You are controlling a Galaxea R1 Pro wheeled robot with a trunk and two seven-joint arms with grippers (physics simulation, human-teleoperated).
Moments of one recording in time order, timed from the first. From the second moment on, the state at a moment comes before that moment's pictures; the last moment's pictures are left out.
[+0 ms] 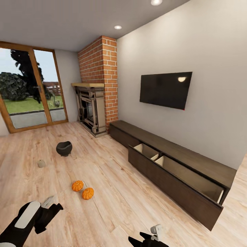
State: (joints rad) left arm -0.44 0.26 0.12 -0.79 1.17 0.66 0.61; right arm -0.01 0.00 0.07 -1.09 -0.28 0.32 0.77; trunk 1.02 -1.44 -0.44
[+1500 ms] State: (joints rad) left arm -0.45 0.17 0.05 -0.83 0.94 0.66 0.71; right arm -0.01 0.00 0.20 -1.04 -0.27 0.25 0.20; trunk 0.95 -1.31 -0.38
